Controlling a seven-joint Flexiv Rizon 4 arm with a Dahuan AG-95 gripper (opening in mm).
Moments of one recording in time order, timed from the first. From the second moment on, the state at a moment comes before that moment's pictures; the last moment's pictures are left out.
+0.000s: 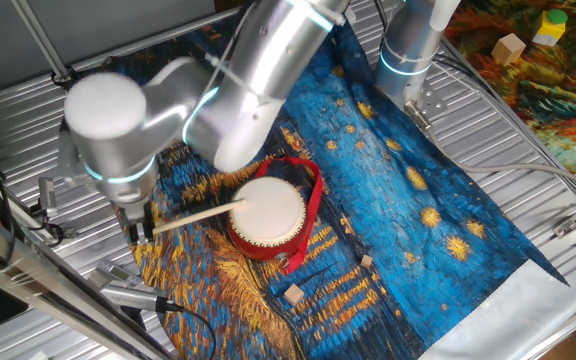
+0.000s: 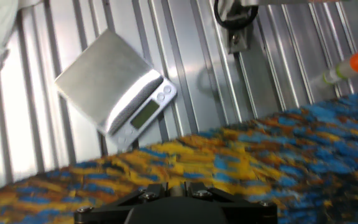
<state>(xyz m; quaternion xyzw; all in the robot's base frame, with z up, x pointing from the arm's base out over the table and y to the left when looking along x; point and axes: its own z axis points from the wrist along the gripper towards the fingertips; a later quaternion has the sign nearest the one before) 0.721 0.115 0.094 0.10 0.99 -0.02 0.07</state>
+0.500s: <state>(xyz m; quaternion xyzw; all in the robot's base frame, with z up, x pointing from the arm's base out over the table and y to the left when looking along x) 0.715 0.108 0.098 0.13 0.99 0.00 0.06</state>
